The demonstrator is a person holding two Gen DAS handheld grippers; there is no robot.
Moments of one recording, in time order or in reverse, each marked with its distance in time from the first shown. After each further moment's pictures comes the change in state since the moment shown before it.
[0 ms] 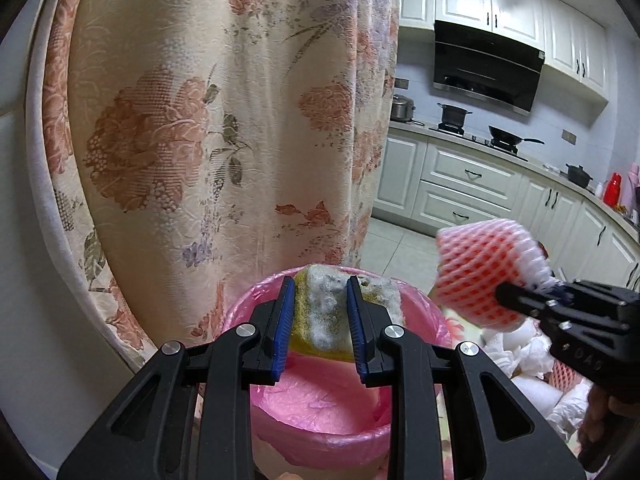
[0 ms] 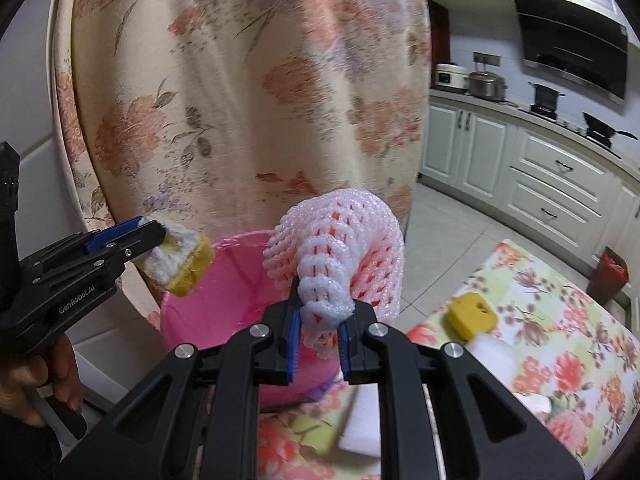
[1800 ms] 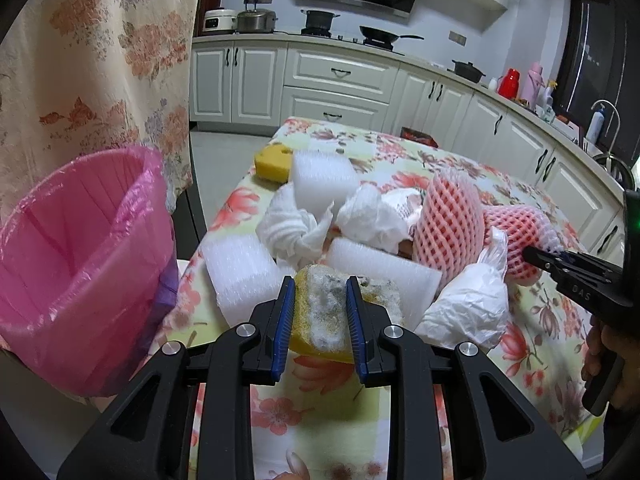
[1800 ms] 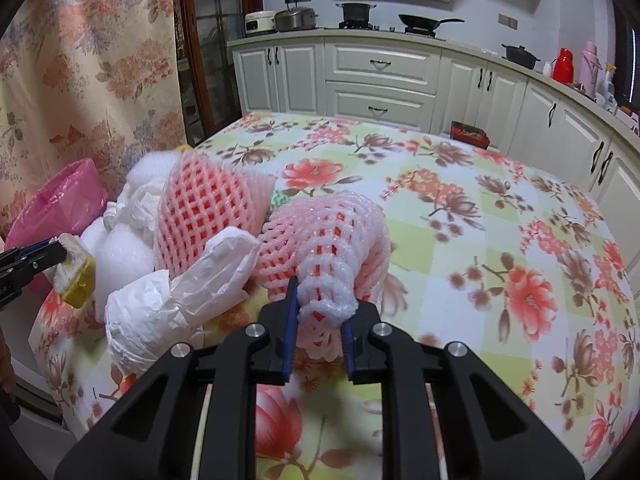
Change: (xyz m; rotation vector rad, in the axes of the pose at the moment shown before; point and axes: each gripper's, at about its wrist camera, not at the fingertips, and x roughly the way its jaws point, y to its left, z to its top) left arm 0.036 -0.188 -0.111 0.215 0.294 -0.394; right arm -0.143 -0.221 -0.220 0.367 0.114 -0.483
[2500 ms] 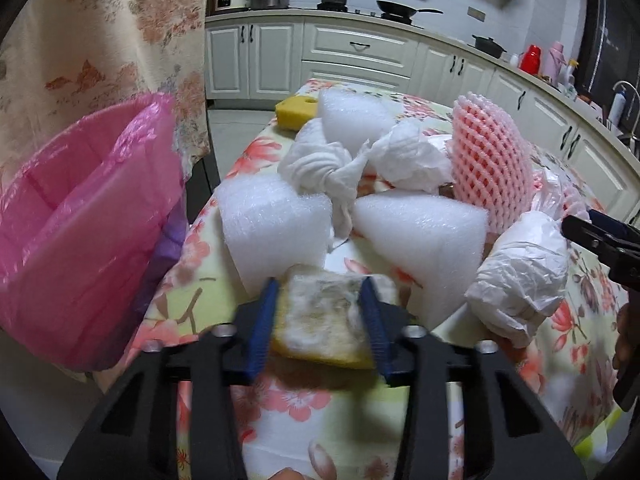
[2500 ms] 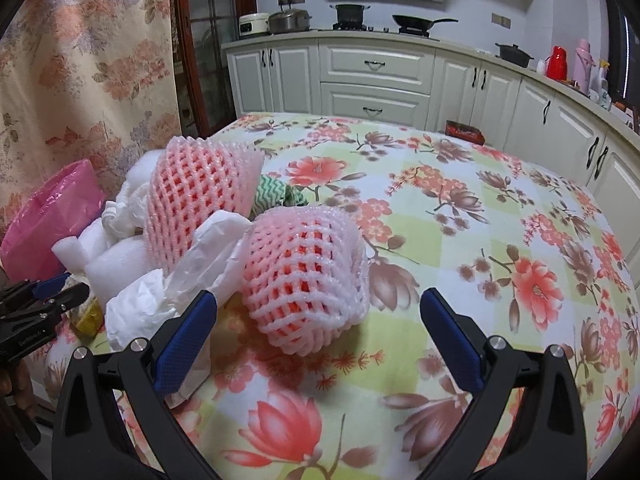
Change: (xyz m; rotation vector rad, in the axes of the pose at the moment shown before) left arm 0.030 0.011 -0.035 0.001 0.083 0.065; right arm 0.010 0.014 -0.004 0.014 0.005 -0.013
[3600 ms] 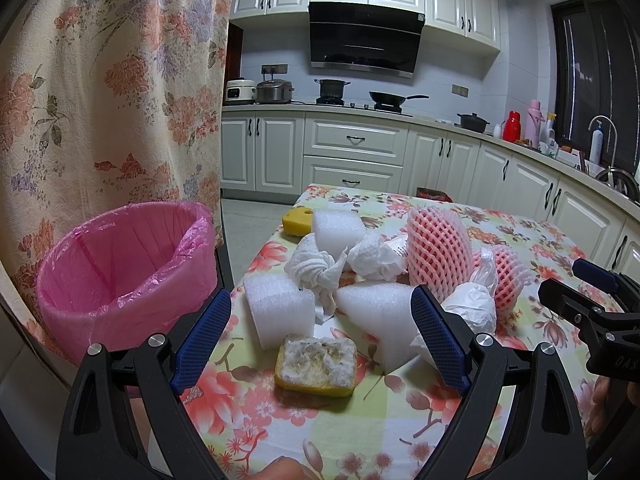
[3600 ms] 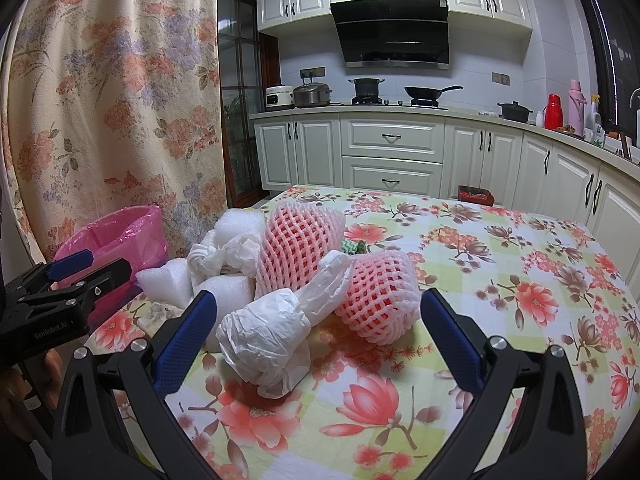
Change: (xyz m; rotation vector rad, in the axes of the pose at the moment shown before) left arm -0.087 -0.016 -0.005 0.021 -0.357 0.031; right arm -0.093 0.058 -0.032 -0.008 -0.293 0.056
